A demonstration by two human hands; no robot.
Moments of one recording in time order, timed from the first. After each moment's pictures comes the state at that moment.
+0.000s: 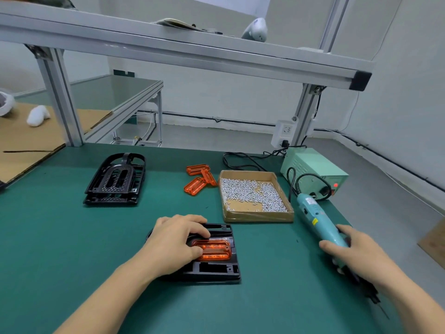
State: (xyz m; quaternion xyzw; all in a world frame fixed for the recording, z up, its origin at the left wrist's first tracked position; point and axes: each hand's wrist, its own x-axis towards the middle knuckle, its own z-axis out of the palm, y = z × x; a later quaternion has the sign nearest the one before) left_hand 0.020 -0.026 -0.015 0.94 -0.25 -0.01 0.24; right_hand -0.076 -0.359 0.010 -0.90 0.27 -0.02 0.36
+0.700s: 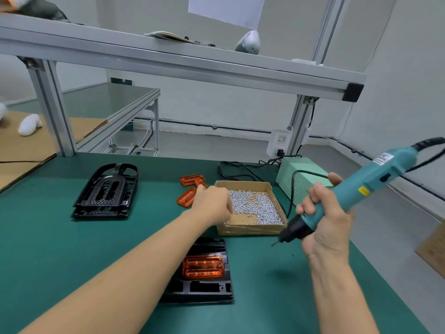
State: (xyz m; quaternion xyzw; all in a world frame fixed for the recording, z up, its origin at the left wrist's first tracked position) left_hand 0.101 -0.128 0.023 0.96 -0.25 0.00 0.15; right_hand -0.015 -0.277 0.048 -0.43 0.02 -0.39 0.81
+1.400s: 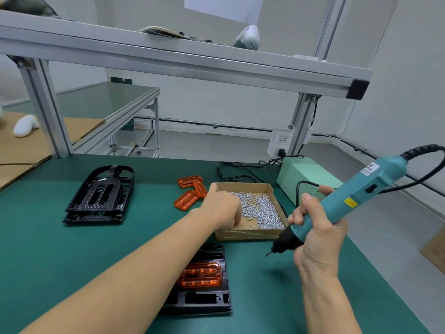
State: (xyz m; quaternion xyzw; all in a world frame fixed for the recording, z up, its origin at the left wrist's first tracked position) left_hand 0.108 -0.146 0.022 0.93 -0.36 0.00 0.01; right_hand -0.003 -0.270 0.029 -0.48 0.05 -0.45 0.75
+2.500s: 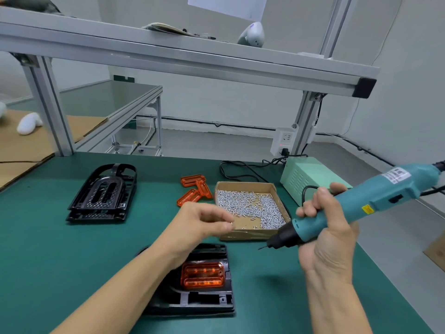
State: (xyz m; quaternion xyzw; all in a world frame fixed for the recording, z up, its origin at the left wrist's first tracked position) left_hand 0.052 -0.076 0.011 0.67 -0.22 -0.13 0.69; right_hand -0.014 -0.259 0.047 -0.39 0.00 -0.40 0.83
